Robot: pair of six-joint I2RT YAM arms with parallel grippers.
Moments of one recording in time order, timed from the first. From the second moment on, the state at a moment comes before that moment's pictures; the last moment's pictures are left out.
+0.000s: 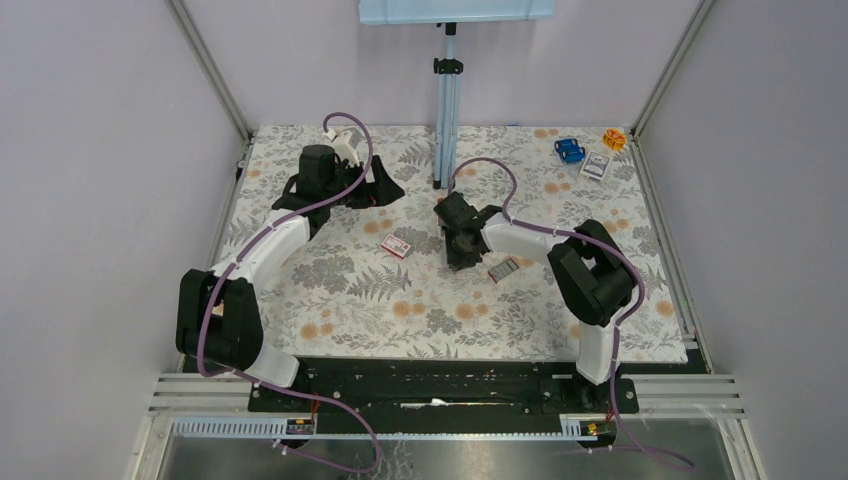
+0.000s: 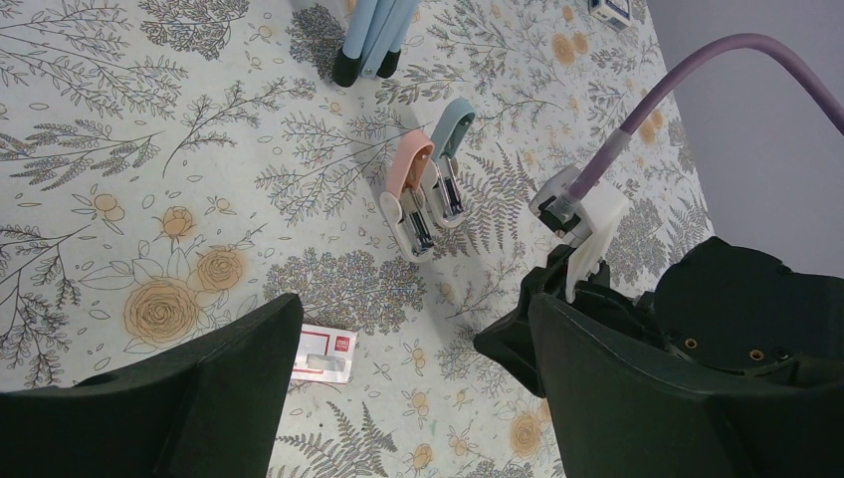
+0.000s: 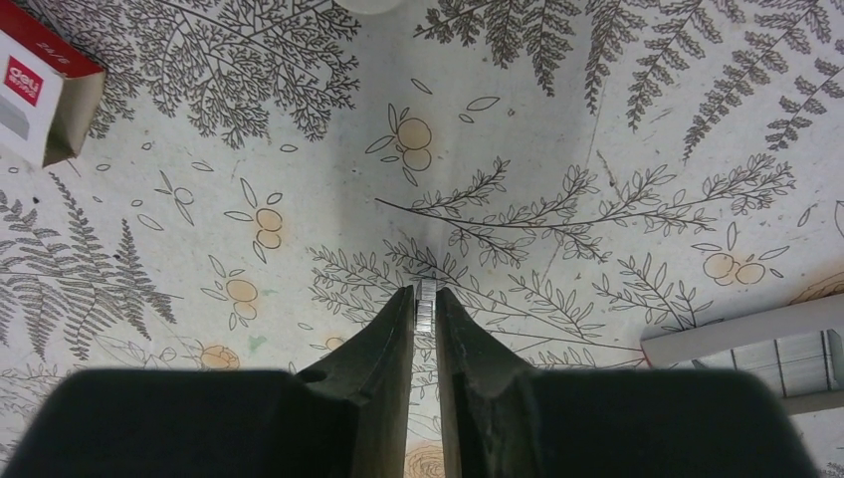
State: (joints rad) left arm -0.24 1.49 1.09 -0.09 0.46 -0.43; right arm 0.72 1.93 1.27 -0.54 0.09 0.59
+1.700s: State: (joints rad) left arm -0.24 1.49 1.09 -0.09 0.46 -0.43; right arm 0.70 1.87 1.23 -0.57 0.05 0.61
